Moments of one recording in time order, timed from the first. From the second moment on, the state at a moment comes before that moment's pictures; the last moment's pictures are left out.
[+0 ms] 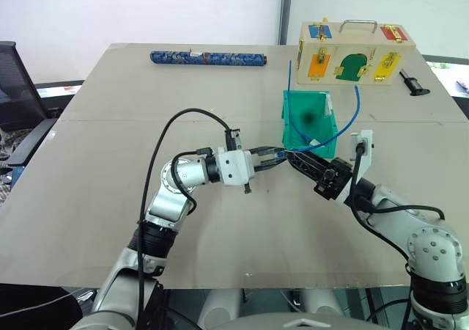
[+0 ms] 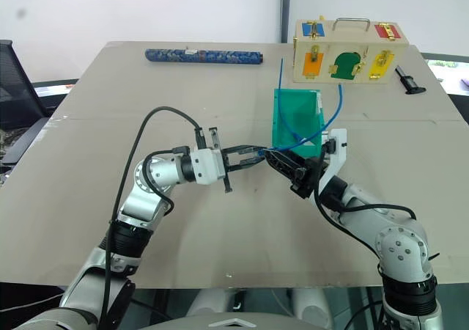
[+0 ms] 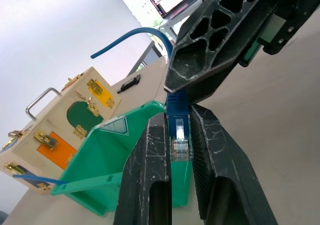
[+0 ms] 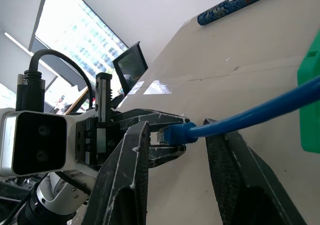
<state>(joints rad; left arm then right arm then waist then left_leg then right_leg) -0.45 0.42 -0.21 0.06 -0.11 -0.43 -0.98 -0.17 -0.34 -0.07 -0.57 1.26 0.85 0.10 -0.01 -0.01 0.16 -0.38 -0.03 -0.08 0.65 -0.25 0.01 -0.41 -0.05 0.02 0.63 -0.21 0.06</state>
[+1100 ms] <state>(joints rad) -0.42 0.45 -0.21 0.00 -0.20 -0.31 -1.01 -0.21 -0.39 -0.03 -0.52 1.24 0.87 0.17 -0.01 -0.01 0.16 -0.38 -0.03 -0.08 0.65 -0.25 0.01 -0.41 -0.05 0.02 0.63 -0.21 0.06</state>
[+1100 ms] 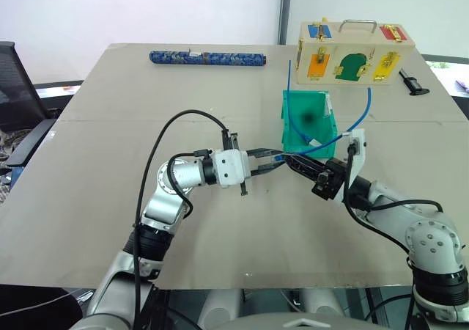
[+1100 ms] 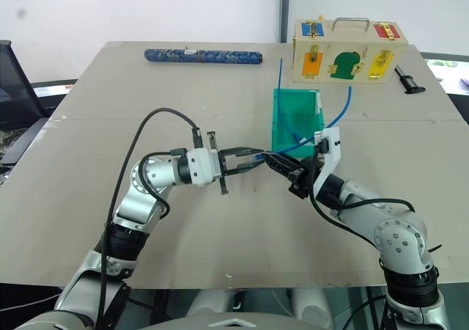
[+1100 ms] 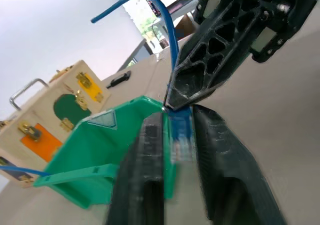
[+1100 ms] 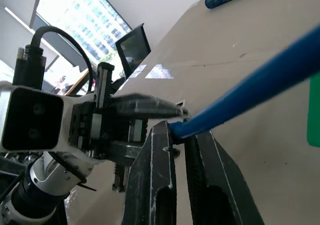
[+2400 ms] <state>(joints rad) -0.48 0.64 -0.01 0.42 -0.23 0.10 -1.04 -0.16 -0.39 -0.06 -0.51 1.22 0.85 0.19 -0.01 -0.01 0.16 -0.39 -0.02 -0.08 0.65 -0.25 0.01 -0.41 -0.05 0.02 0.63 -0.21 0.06</state>
